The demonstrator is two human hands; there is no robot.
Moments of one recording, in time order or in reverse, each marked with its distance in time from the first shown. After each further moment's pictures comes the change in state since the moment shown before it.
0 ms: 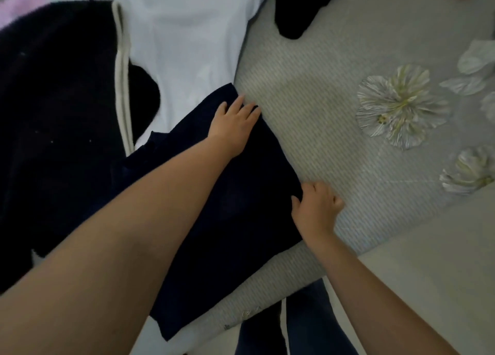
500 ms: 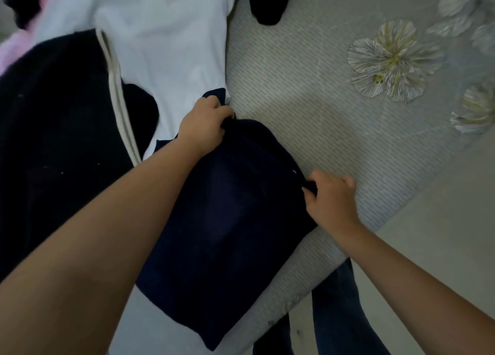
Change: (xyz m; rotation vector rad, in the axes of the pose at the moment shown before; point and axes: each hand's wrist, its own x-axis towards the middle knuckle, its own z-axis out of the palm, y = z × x) left_hand -0.037 -0.047 0.003 -0.284 0.303 0.096; right_hand -0.043 -0.019 -0.015 0.193 0.148 -0.142
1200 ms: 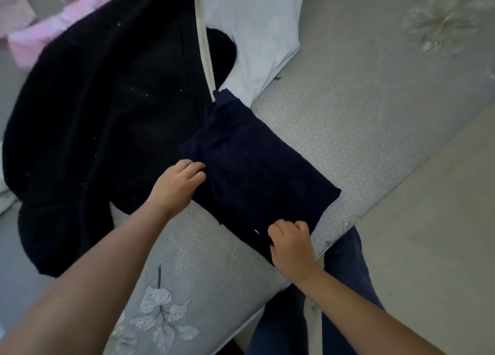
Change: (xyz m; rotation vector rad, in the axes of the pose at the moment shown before) left_hand -0.312 -0.141 0.039 0.214 0.086 0.274; right_hand -0.226 -0.148 0.139 -0.190 0.010 -0.355
